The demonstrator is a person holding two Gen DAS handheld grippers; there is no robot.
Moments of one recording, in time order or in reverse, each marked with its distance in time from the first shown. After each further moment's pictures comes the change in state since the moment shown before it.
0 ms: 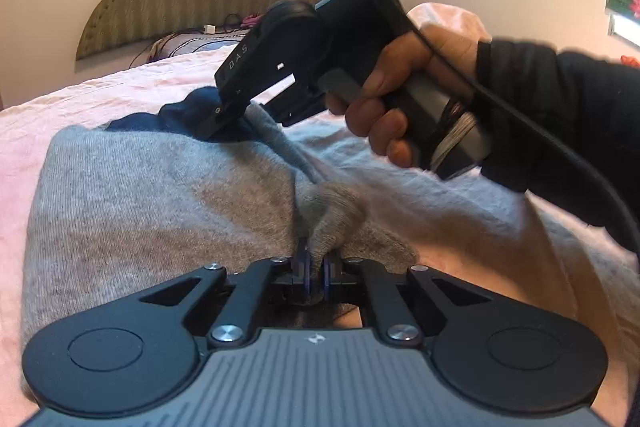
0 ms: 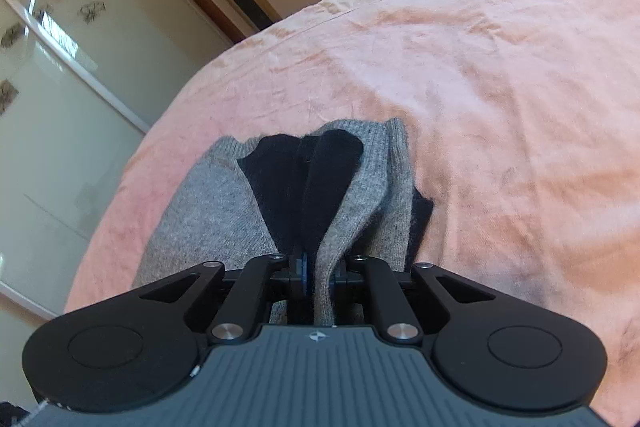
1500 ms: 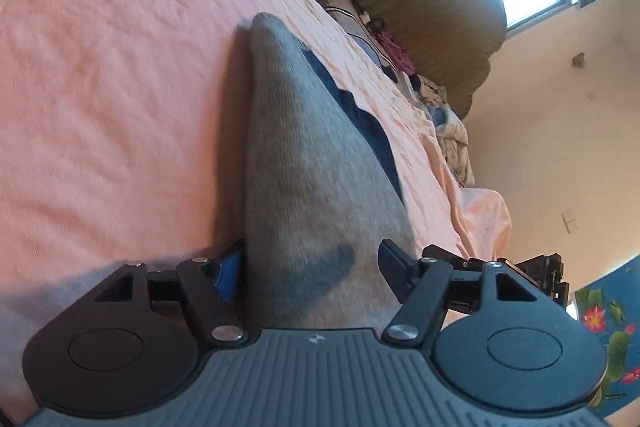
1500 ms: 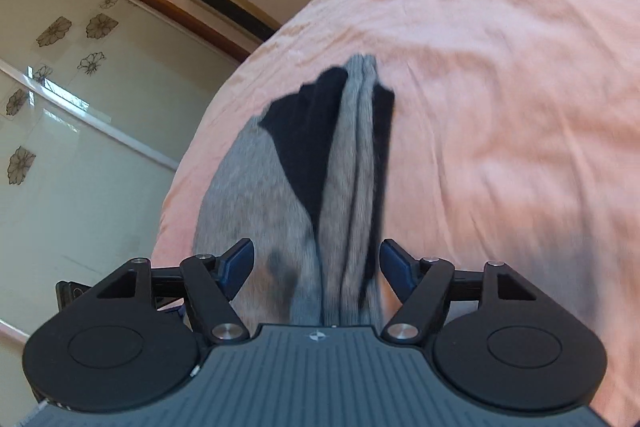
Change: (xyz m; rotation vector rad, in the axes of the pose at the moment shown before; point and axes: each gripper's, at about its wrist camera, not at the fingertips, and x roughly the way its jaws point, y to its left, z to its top) left arm -0.040 0.292 -0.047 -0.885 0.037 -0.218; right arm 0.023 0.048 -0.042 0.174 0.023 0.108
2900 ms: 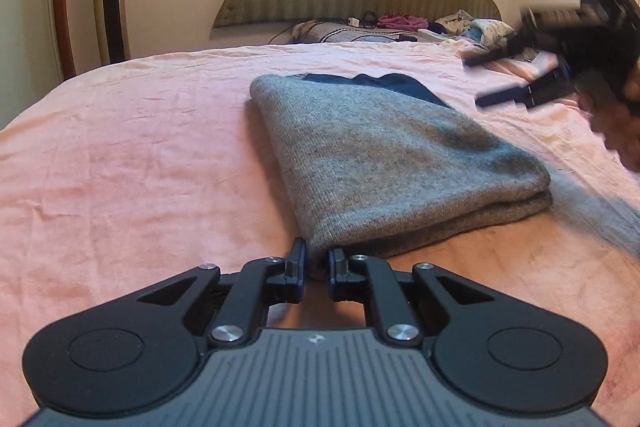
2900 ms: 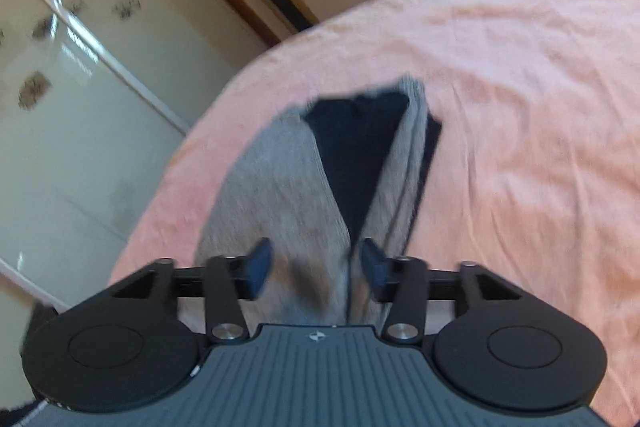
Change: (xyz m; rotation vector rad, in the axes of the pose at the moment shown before) left arm -0.026 -0.056 -0.094 0.722 -0.171 0.485; right arm -0.022 0.047 0.027 -0.246 -0.107 -0.034
